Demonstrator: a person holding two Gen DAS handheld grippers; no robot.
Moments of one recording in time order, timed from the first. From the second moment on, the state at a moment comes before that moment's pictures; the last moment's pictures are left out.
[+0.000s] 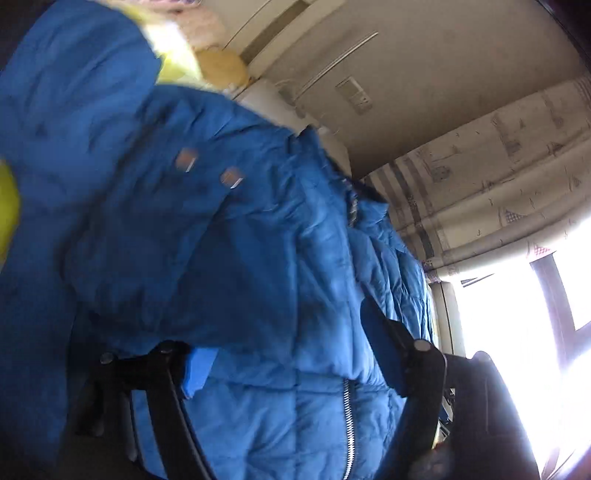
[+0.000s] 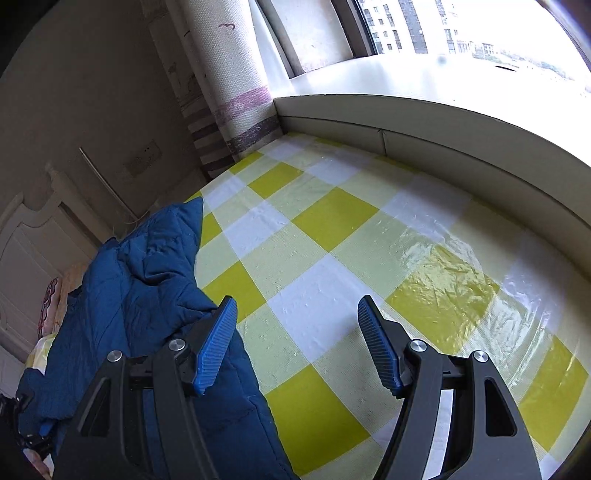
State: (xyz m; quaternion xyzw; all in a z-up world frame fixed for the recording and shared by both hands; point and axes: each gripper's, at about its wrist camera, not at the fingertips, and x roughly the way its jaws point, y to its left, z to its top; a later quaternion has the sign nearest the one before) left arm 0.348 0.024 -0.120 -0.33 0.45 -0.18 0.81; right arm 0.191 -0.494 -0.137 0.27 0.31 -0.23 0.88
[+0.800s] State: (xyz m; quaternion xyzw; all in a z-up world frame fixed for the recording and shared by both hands) left arm 0.305 0.055 -0.070 -0.21 0.24 0.07 0.94; right arm 0.194 -0.491 -0.142 0.25 0.32 -0.24 0.88
